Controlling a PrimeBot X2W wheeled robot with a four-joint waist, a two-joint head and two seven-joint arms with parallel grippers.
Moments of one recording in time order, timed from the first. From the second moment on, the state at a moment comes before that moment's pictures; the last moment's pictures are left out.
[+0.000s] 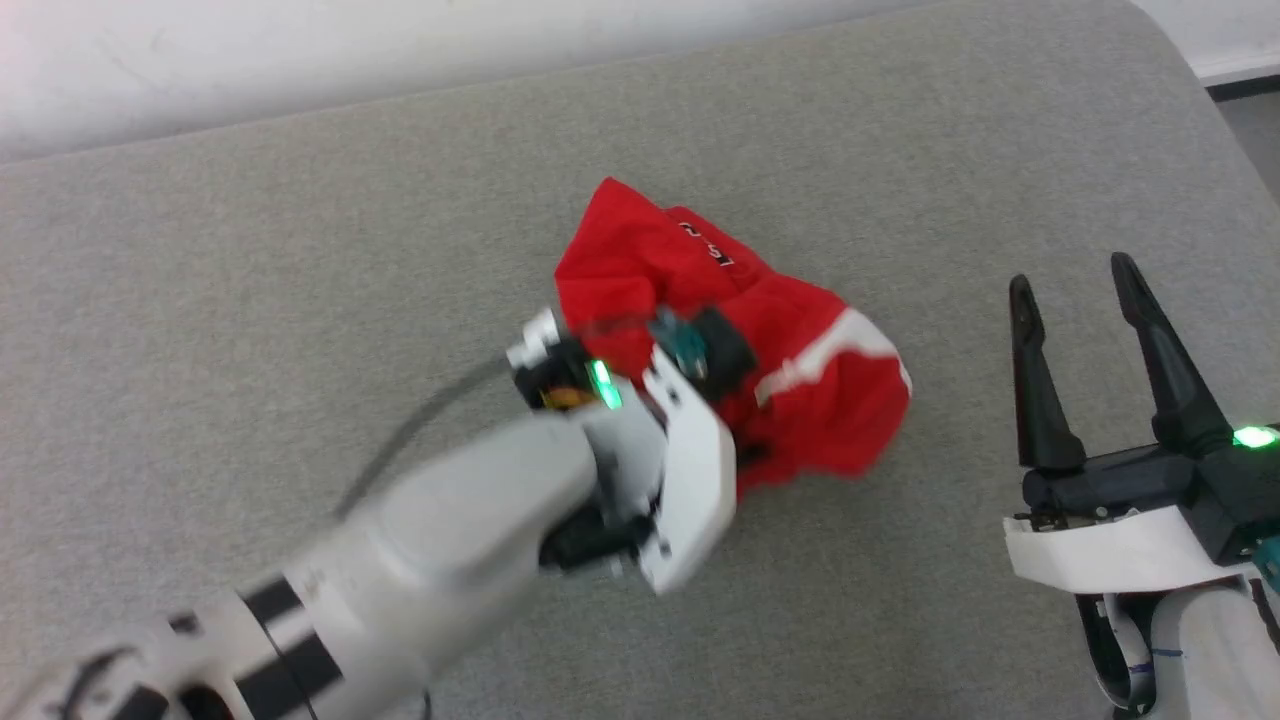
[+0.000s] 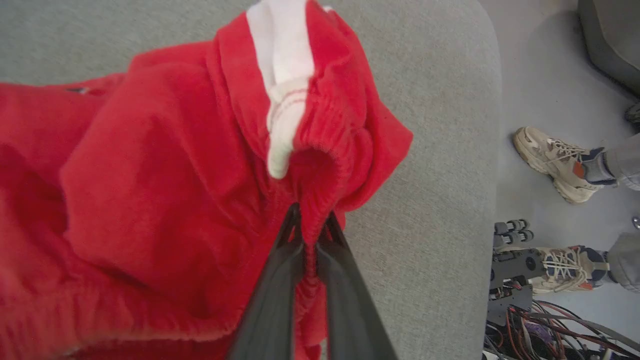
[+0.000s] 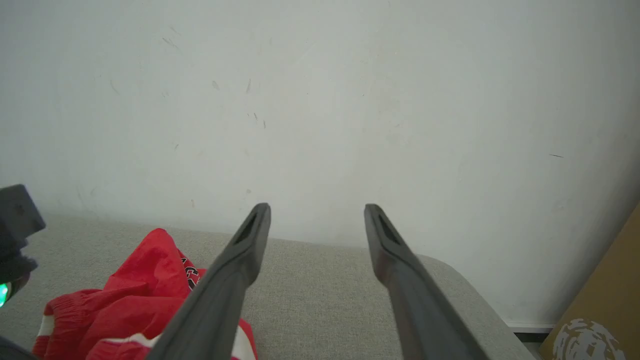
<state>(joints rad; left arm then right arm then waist) -0.99 0.33 -1.27 0.39 -0.97 -0.12 0.33 -0.12 -0.05 -0.01 -0.14 -0.02 0.13 -0.26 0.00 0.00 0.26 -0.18</state>
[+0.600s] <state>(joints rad) -0.76 0.25 -1.28 0.38 -0.82 -0.12 0.11 -0.07 -0.05 -0.03 -0.13 -0.04 0.13 -0.26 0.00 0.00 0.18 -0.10</state>
